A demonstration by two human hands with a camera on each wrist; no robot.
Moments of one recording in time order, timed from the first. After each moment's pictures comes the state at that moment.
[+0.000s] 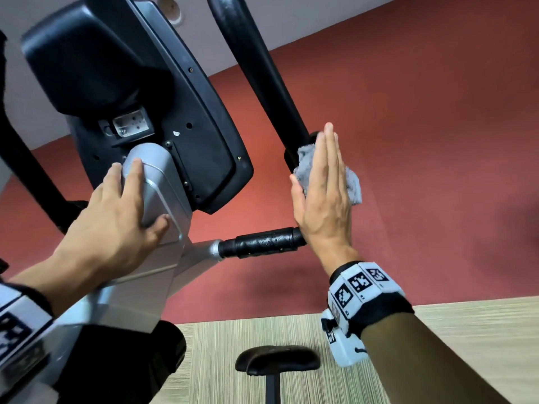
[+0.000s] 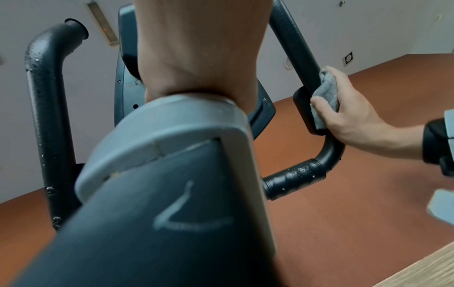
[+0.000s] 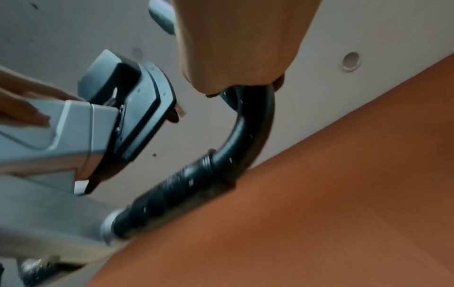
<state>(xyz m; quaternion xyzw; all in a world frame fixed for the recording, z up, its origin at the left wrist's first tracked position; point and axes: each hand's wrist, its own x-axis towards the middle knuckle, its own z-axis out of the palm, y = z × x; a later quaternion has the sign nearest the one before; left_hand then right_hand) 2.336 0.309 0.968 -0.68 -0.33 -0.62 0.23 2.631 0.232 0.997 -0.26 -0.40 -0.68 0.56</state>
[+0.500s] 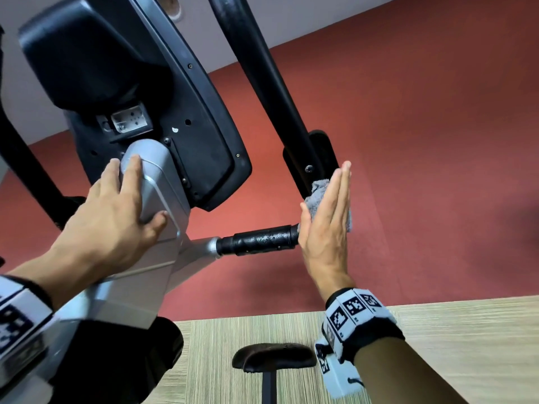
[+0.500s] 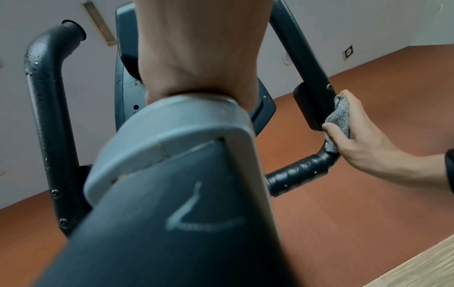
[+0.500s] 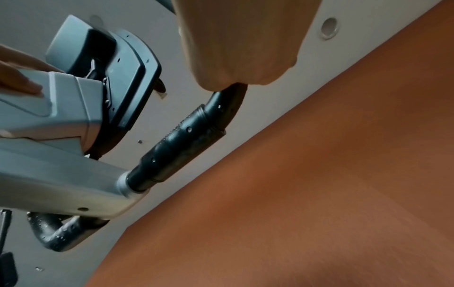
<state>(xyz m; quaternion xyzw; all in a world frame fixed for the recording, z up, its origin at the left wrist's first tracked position) 2.336 0.311 0.966 -0.67 -0.33 -0.62 0.23 2.646 0.259 0.959 -0.30 -0.40 -0.61 0.62</state>
